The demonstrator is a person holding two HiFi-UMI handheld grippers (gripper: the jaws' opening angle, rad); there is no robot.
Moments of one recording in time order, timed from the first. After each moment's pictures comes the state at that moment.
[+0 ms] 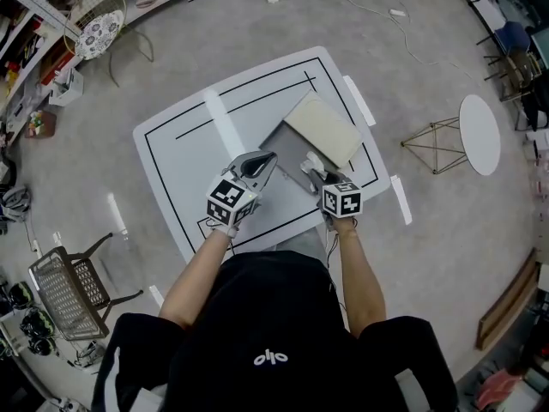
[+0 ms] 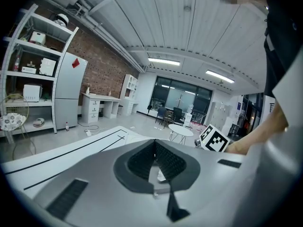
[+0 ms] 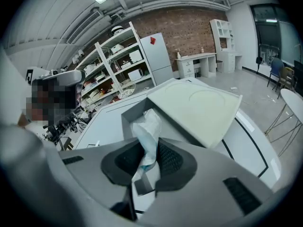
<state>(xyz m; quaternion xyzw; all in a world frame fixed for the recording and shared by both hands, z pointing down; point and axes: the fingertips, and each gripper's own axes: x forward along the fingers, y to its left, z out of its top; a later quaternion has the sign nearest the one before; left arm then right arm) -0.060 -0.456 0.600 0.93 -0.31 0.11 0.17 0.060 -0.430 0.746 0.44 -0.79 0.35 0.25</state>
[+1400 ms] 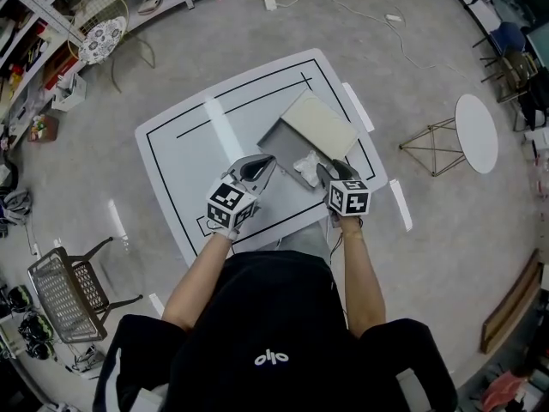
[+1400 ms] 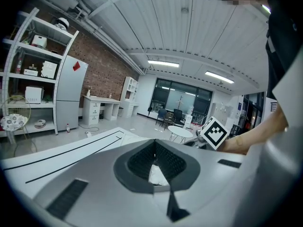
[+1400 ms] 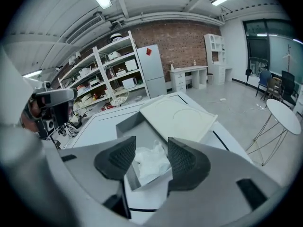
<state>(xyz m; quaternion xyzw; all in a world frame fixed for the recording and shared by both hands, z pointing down) -0.054 -0.426 0.594 0.93 -0.32 0.10 0.16 0.095 -0.429 0.707 0.50 -0.77 0.31 0.23</state>
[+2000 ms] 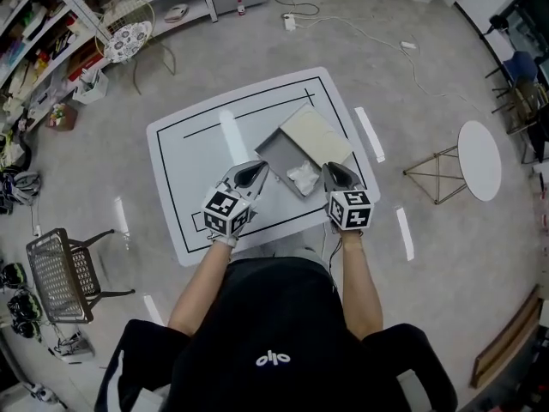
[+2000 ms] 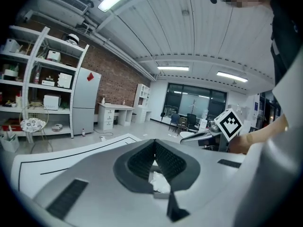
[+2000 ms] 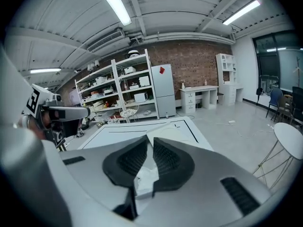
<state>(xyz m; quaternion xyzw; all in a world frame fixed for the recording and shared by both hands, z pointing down) -0.048 -0.405 0.561 0.90 -0.41 0.08 0.14 0.109 -0.429 0.617 0.48 -0.83 0.21 0.18</state>
